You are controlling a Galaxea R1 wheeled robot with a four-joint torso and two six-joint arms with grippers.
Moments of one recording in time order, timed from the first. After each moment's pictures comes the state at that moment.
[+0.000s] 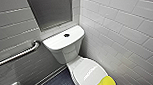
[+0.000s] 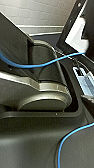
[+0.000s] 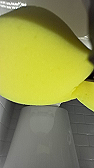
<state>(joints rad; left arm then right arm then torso) 1.58 2.78 -2.04 0.95 0.05 -0.82 -0.83 2.20 -1.17 0.66 0.52 -0.09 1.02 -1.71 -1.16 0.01</state>
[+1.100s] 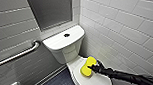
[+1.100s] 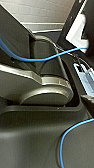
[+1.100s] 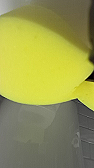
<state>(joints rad) 1.58 2.78 -2.06 0.95 0.05 -0.82 -0.44 2.72 -1.95 0.81 0.02 -0.19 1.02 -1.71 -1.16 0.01</state>
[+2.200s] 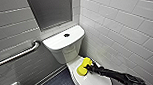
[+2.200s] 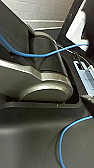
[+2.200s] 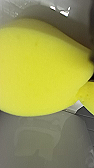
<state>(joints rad) 1.58 2.79 -2.09 0.95 0.05 -0.82 -0.45 3.04 -2.51 0.90 -0.15 -0.17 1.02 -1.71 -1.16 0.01</state>
